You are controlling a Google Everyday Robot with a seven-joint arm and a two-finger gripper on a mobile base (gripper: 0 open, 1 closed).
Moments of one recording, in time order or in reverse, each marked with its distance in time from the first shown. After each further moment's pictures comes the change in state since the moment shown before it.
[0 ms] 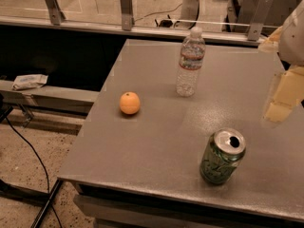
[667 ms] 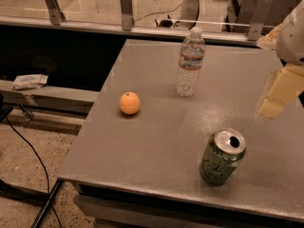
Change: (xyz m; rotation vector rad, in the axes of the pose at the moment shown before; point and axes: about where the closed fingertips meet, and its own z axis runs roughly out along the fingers) arm -0.006 -0.010 0.004 0.039 -0.045 0.019
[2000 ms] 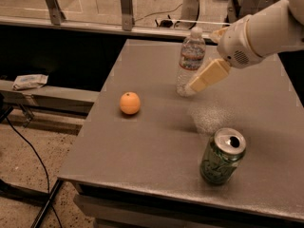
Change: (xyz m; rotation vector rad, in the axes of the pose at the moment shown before) arm -0.101 -0.072 0.086 0.096 -0.456 0.128
